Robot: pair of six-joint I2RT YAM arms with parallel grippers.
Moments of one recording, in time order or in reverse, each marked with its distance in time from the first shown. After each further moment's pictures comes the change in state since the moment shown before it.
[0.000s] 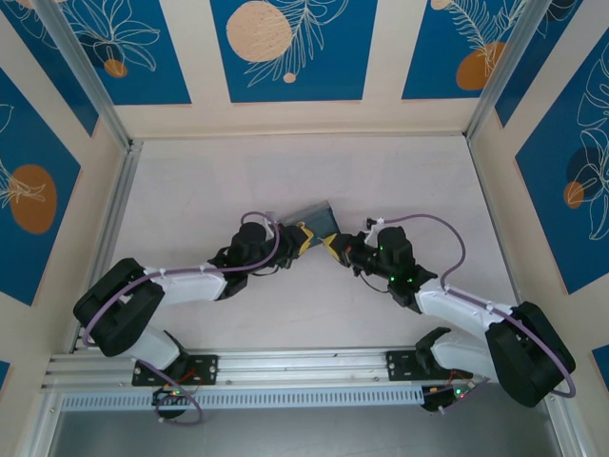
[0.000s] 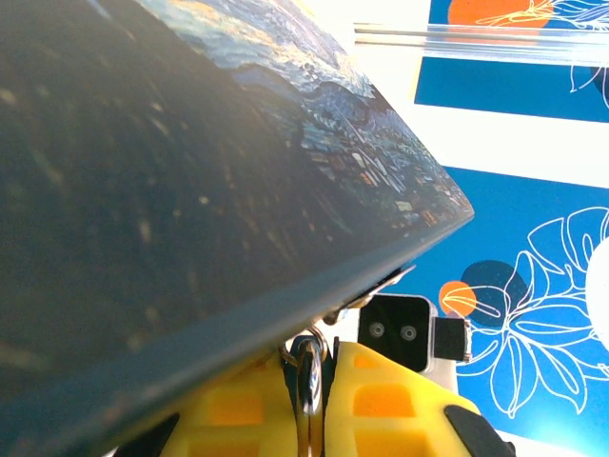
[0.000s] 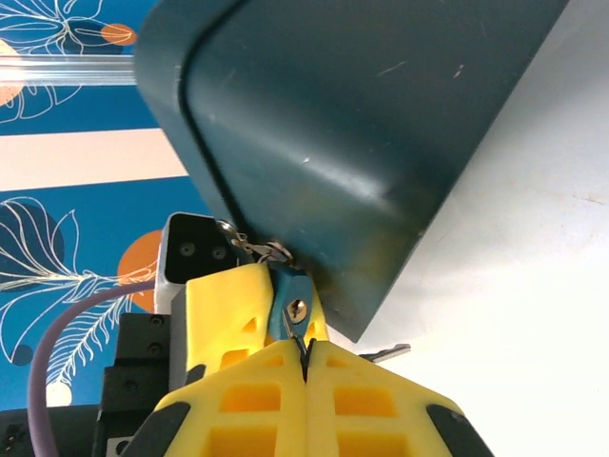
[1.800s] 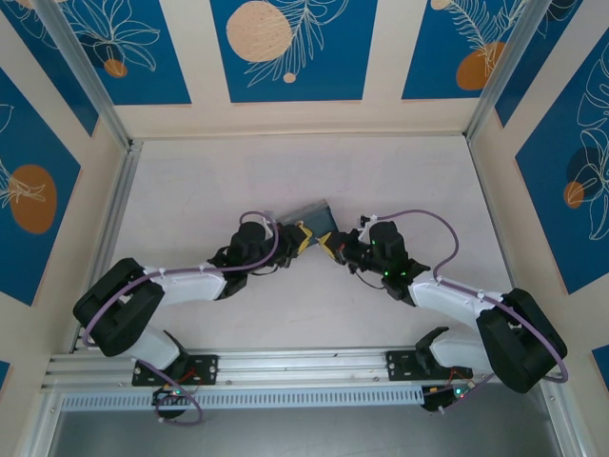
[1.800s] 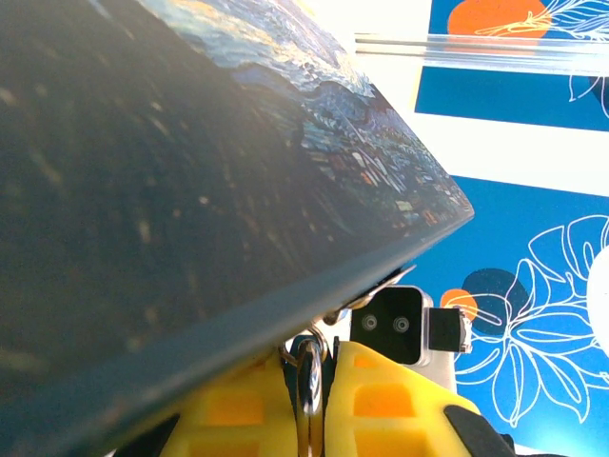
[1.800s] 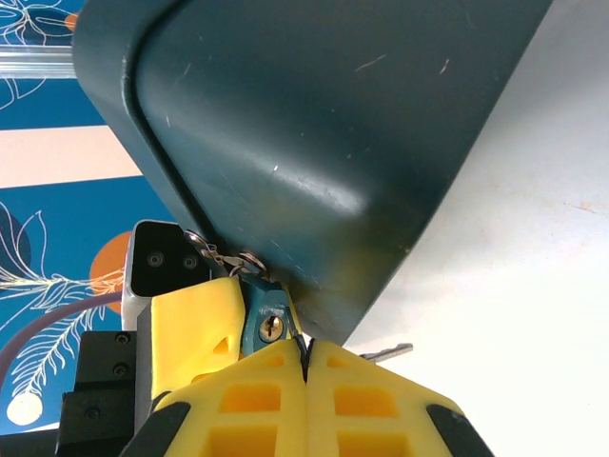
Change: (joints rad) left arm 0.004 0.000 0.000 -0.003 -0.010 0.003; right arm 0.018 0.094 0.061 -0.020 0.005 -0.022
